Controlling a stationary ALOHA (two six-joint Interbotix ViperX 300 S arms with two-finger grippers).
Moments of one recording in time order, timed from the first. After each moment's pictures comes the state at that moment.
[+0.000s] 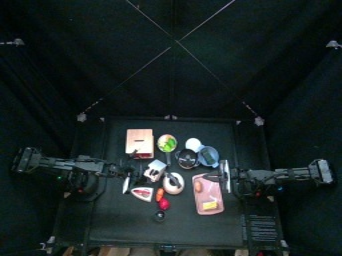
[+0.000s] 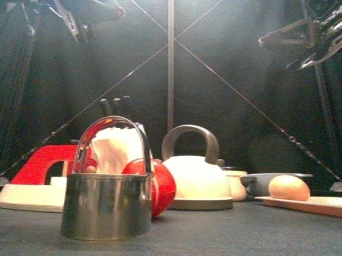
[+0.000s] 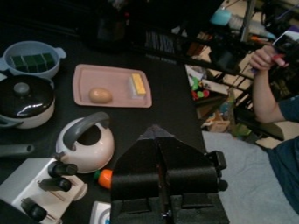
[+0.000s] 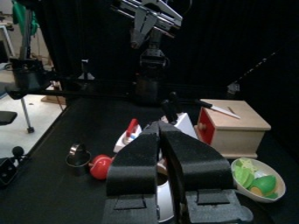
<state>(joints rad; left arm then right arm) -0.05 -0.56 0.68 -0.28 0.29 0.00 -0.04 -0.87 1.23 -0.12 -0.45 0.00</state>
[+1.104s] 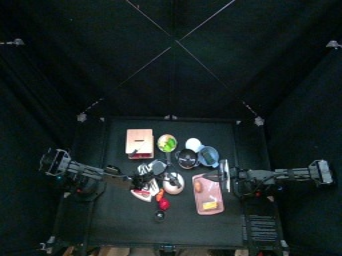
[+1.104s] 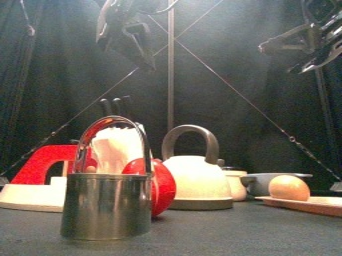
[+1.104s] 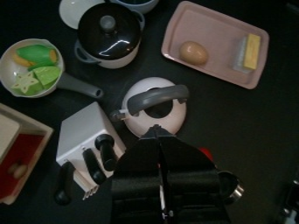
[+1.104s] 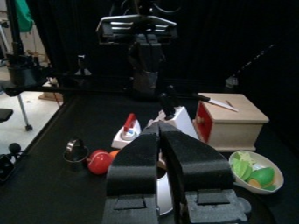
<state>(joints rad) -0.24 -0.14 0.32 0.61 0.86 -1.04 -0.05 -0.87 1.25 -0.12 -0.45 0.02</state>
